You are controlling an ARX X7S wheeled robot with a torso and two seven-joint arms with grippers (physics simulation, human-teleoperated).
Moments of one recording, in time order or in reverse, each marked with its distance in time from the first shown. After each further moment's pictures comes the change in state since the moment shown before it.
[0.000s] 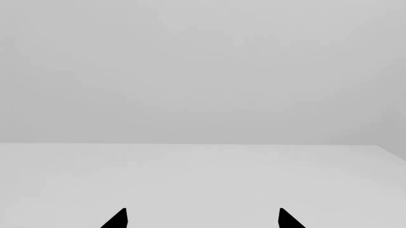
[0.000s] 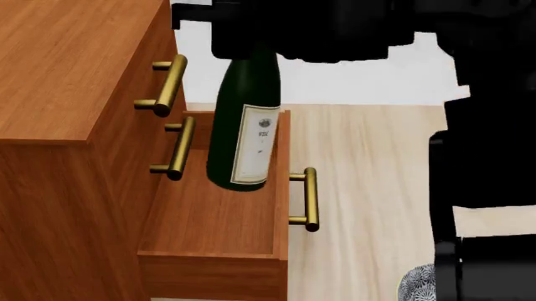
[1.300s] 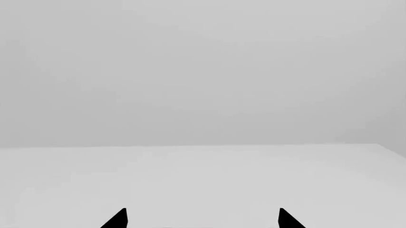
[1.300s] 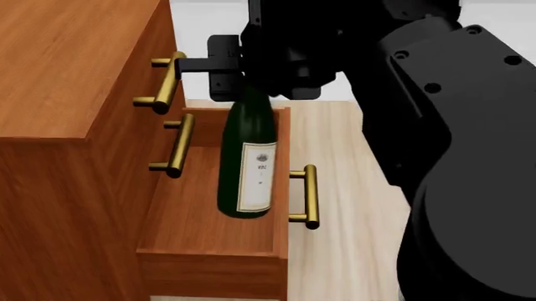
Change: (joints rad) left arm -0.067 -0.015 0.007 -0.115 0.037 0.060 0.033; right arm 0.190 -0.178 -1.269 0.526 0.494 -0.392 -0.608
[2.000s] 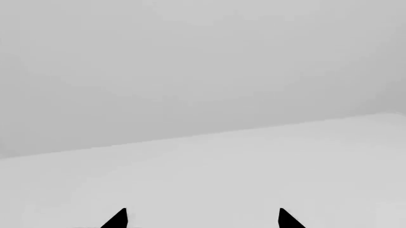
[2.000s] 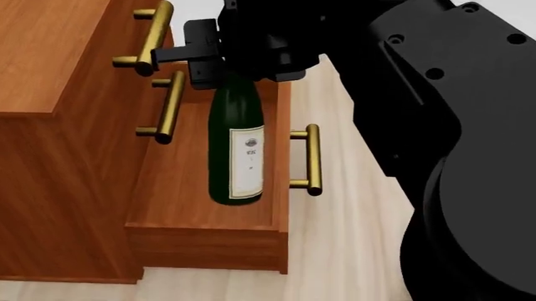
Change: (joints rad) left arm -0.028 -0.006 -0.002 -0.056 0.017 0.027 0.024; right arm 0.045 0.000 0.025 -0.088 -0.040 -0.018 0.016
